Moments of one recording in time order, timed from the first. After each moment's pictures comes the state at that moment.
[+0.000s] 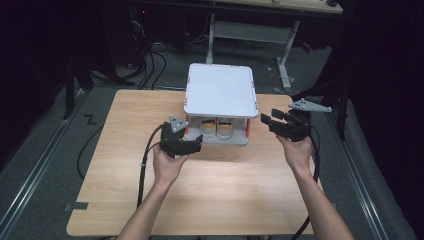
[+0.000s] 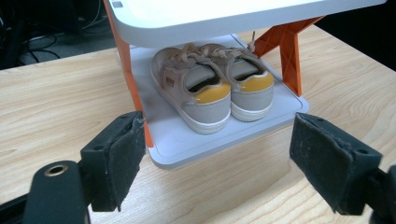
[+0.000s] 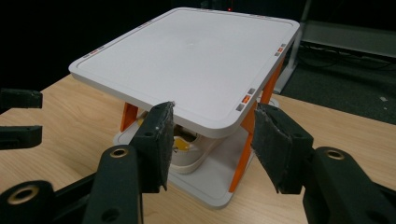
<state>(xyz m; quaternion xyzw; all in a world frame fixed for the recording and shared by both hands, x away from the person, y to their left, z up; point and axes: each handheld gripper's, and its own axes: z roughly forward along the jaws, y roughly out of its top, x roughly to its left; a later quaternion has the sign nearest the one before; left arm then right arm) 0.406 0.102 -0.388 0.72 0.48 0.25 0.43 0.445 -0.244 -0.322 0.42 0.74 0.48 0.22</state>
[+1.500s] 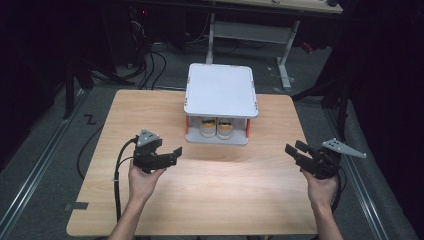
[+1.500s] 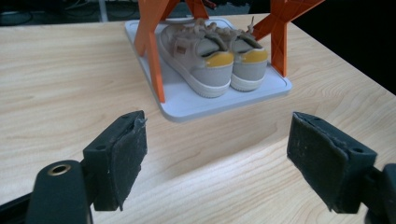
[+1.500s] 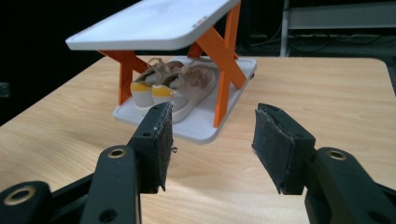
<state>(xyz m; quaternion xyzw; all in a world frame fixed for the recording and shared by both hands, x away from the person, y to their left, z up) 0.362 0.166 -0.401 0.71 0.50 0.19 0.46 0.374 -0.322 -0.382 0.47 0.69 0.52 0.20</state>
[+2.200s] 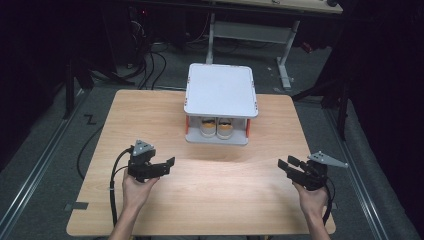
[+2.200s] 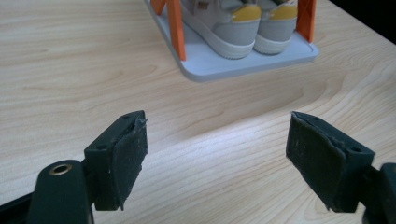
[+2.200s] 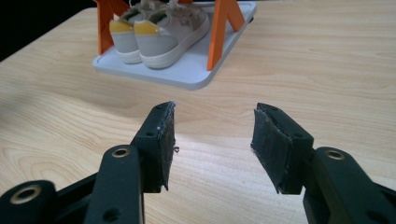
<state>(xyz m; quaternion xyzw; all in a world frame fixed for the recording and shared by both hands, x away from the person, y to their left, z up) 0.354 0.184 -0.436 0.72 0.52 0.19 0.42 0.369 -0.314 -0.434 0.48 0.72 0.47 0.18</state>
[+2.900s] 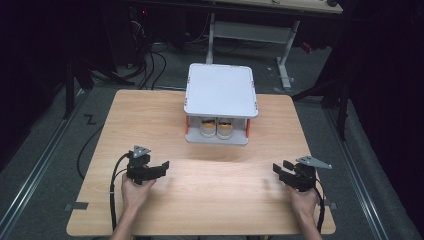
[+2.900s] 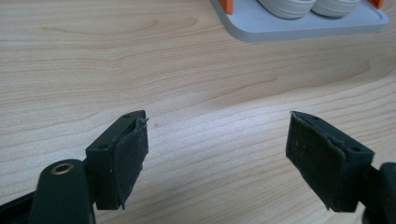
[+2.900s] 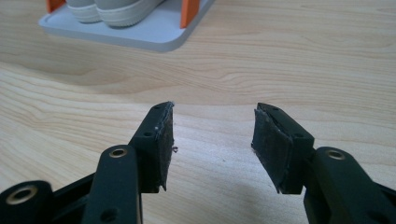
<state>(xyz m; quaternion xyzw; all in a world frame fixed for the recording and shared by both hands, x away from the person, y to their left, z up) 0.366 0.196 -0.477 0.71 0.57 0.19 0.38 0.383 -0.307 -0.476 0.50 0.73 0.41 0.20</state>
